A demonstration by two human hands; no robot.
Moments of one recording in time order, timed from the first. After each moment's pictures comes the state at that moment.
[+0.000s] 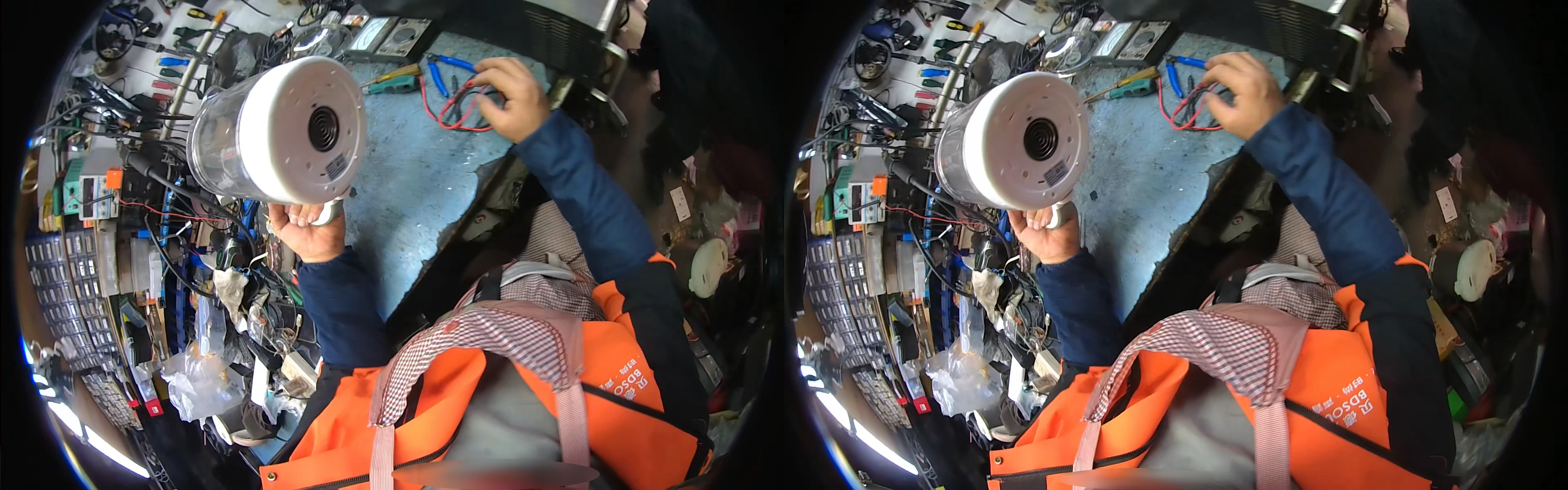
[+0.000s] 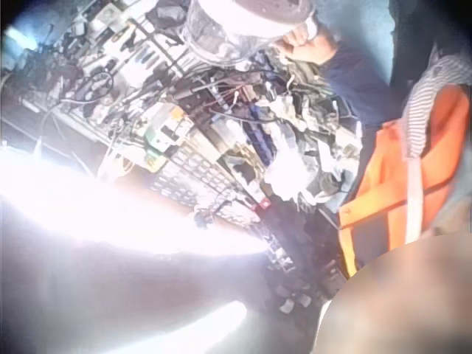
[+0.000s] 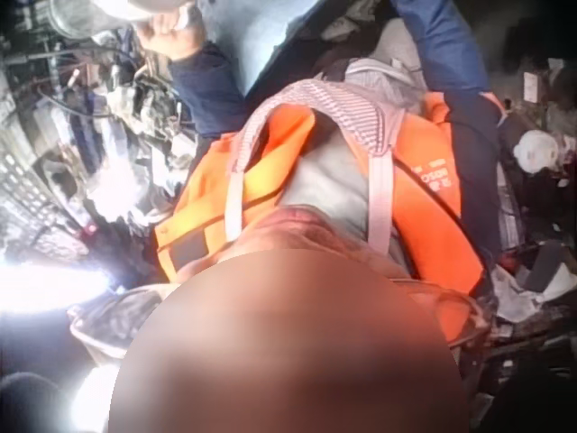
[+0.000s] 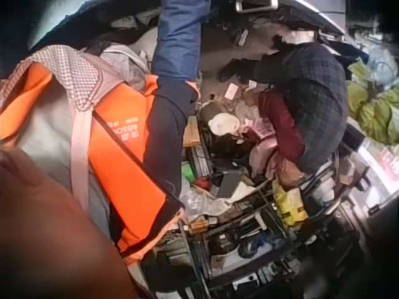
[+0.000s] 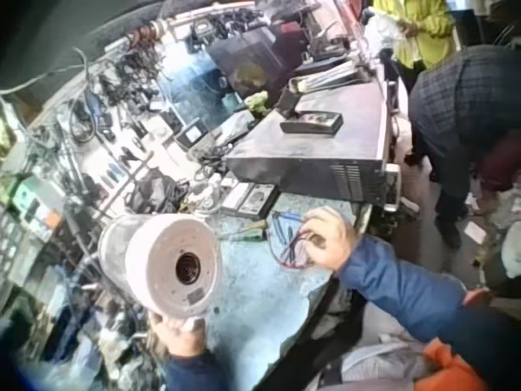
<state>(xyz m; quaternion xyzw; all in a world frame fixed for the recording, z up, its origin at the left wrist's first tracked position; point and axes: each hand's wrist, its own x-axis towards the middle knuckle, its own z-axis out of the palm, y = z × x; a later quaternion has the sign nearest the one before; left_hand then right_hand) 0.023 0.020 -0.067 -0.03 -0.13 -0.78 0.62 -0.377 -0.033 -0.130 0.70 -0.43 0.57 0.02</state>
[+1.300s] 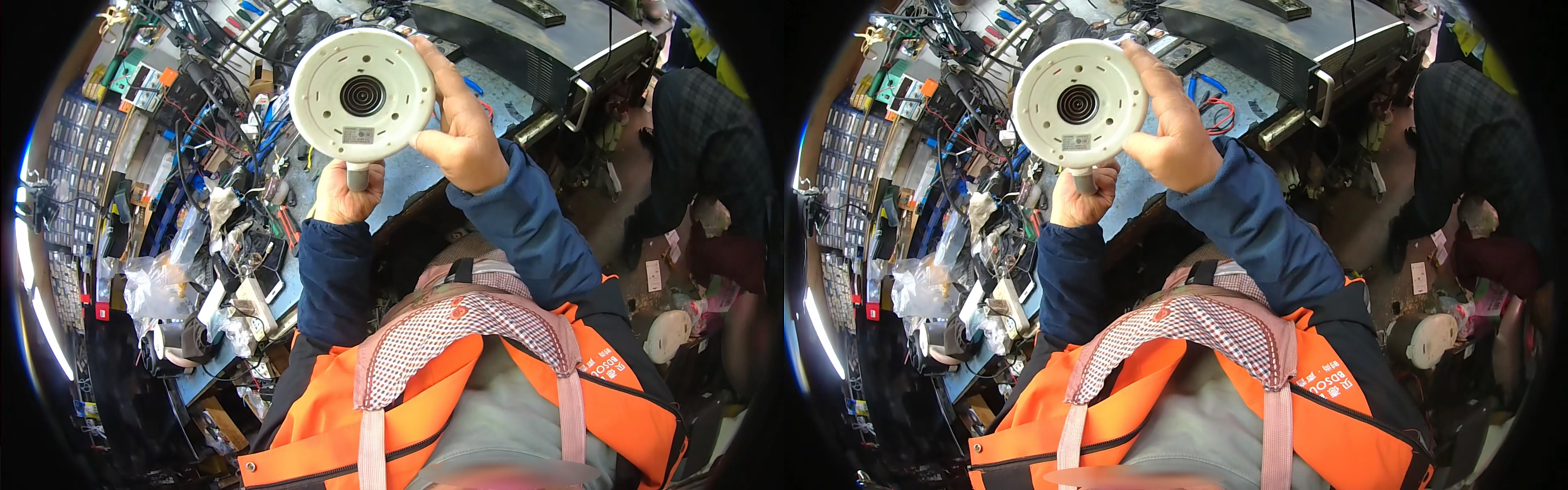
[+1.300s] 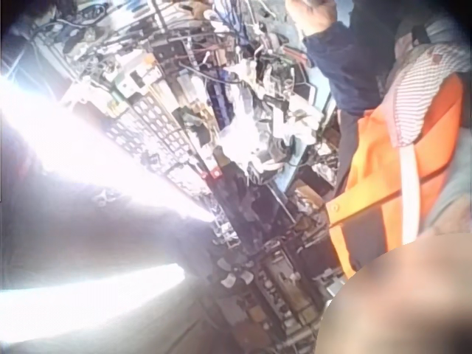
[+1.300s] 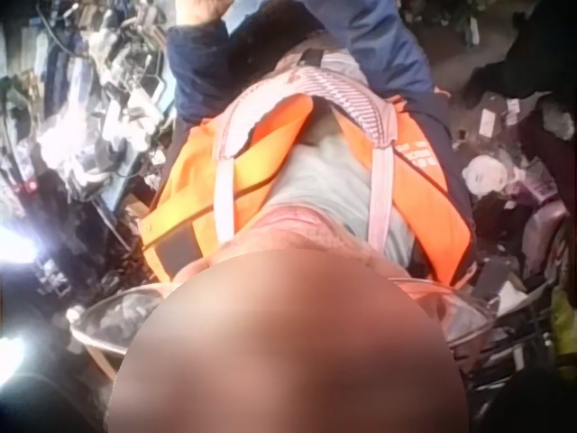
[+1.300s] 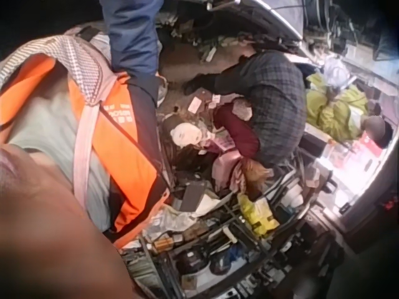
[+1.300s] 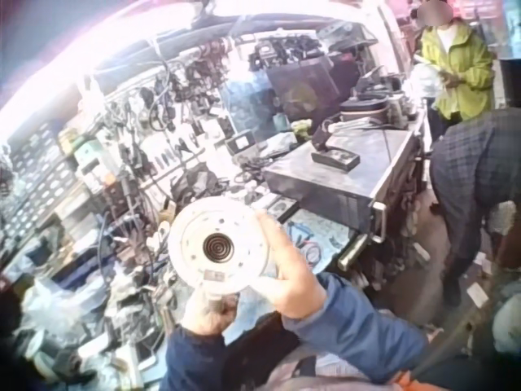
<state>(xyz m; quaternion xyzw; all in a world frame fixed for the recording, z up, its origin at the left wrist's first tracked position) -0.068 0.094 -0.033 0.16 0.05 -0.87 0.47 -0.316 0.086 -0.009 0.65 -0.10 0.66 -0.35</state>
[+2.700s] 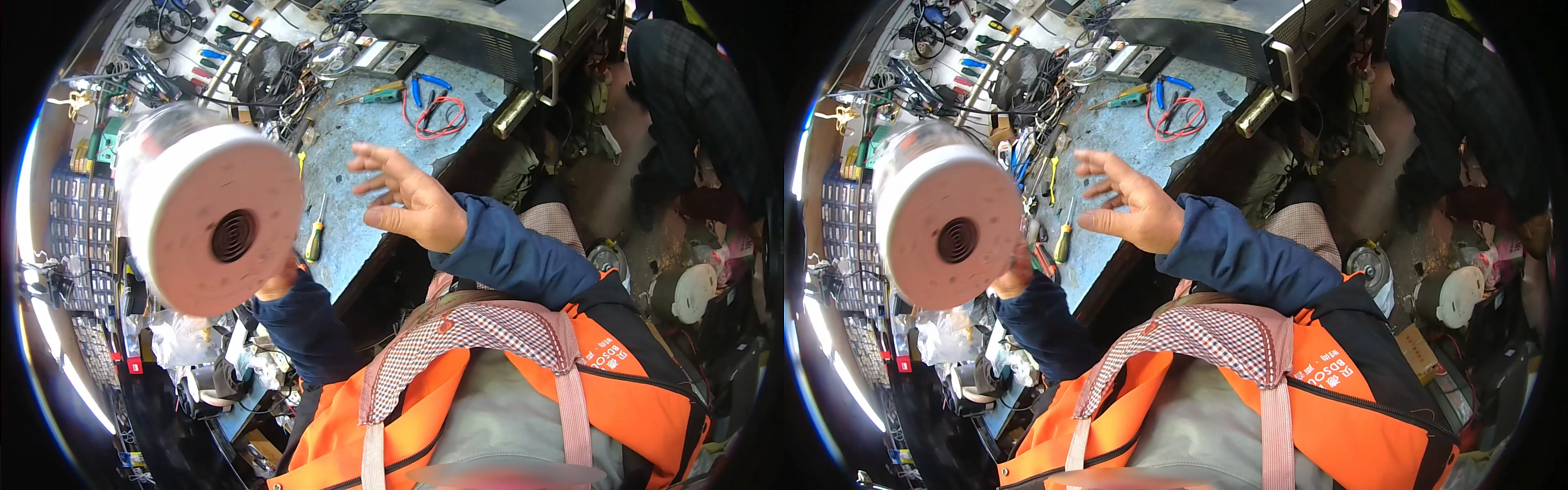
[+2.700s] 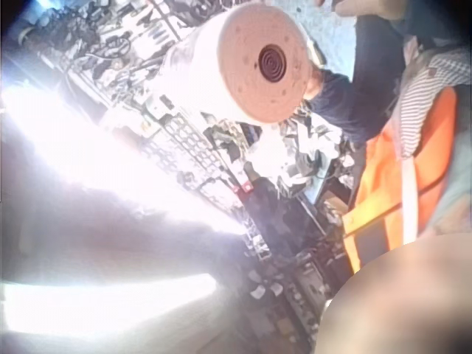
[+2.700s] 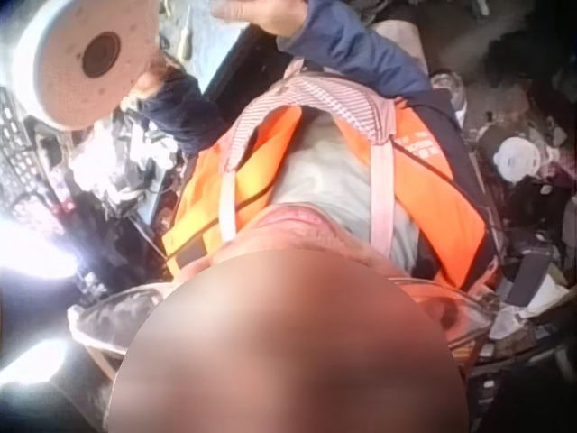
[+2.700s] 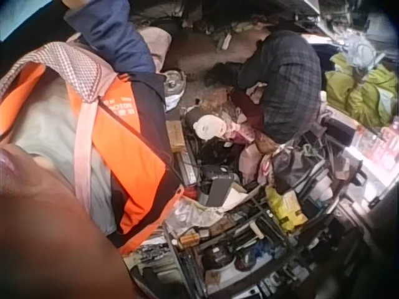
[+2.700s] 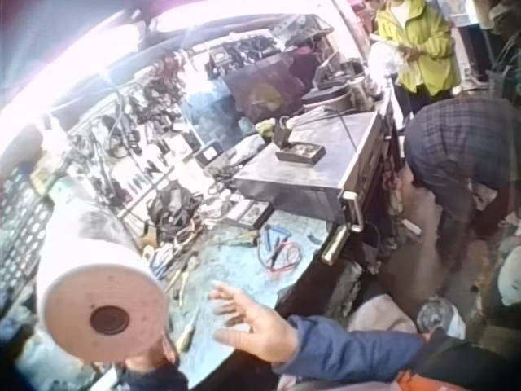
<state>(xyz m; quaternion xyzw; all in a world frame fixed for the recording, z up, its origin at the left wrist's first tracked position) 0.011 0.160 -0.005 0.33 -0.50 -0.26 0.75 -0.297 0.143 -0.051 0.55 -0.08 0.56 -0.61</state>
